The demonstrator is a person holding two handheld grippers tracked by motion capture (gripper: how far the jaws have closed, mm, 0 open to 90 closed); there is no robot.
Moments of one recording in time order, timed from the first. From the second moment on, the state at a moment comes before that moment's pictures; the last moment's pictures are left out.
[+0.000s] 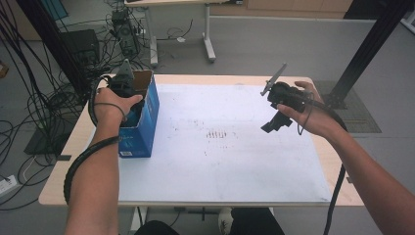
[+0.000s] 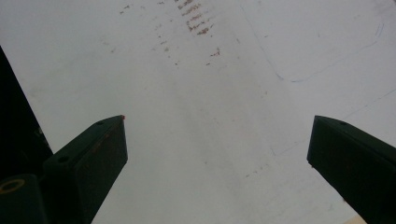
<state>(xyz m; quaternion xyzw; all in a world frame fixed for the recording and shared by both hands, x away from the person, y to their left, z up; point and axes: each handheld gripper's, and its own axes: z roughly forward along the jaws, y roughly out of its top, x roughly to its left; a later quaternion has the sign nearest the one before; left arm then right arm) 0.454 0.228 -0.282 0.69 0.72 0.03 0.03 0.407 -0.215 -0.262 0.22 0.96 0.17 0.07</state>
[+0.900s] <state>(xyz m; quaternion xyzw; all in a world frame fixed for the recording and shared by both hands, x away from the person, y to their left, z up) 0.455 0.225 -0.282 0.69 0.72 0.03 0.03 0.408 -0.215 -0.259 0.22 0.96 0.17 0.08</state>
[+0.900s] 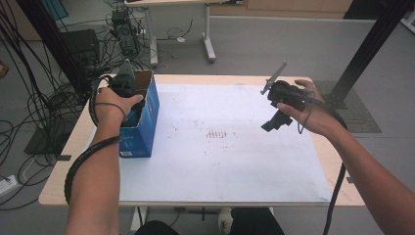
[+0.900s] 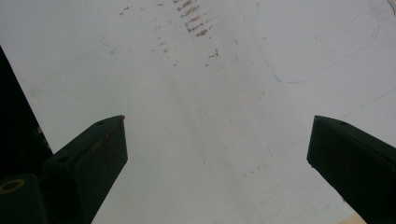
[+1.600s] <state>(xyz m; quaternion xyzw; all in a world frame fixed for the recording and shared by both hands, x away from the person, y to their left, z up) 0.454 0.225 -0.282 0.69 0.72 0.03 0.03 0.407 -0.216 -0.258 0.22 0.96 0.17 0.08</state>
